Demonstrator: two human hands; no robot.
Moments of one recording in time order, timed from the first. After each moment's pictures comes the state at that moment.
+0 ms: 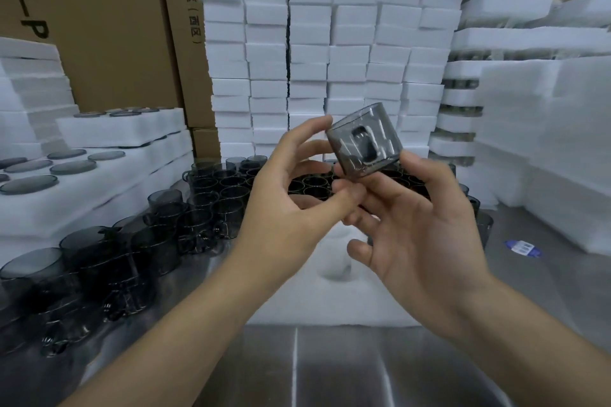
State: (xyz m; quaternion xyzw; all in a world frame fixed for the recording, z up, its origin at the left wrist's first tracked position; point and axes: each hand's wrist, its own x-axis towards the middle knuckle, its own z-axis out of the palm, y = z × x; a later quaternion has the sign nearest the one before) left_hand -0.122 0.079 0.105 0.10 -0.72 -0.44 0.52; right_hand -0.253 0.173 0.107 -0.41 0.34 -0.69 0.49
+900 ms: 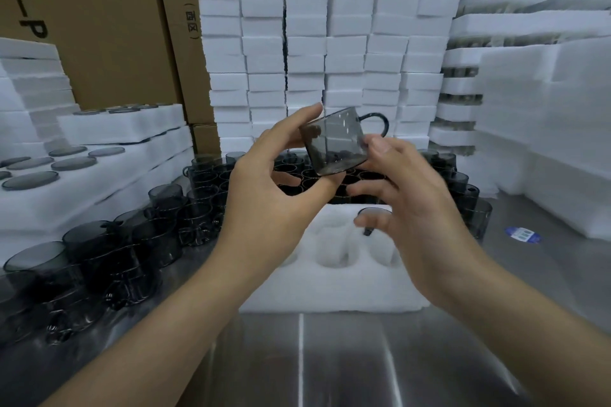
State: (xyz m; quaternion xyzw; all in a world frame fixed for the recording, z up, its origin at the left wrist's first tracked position) left_hand -0.118 0.074 0.102 0.16 -0.75 -0.30 0.57; right_hand -0.262 0.168 0.104 -0.46 0.44 -0.72 0.29
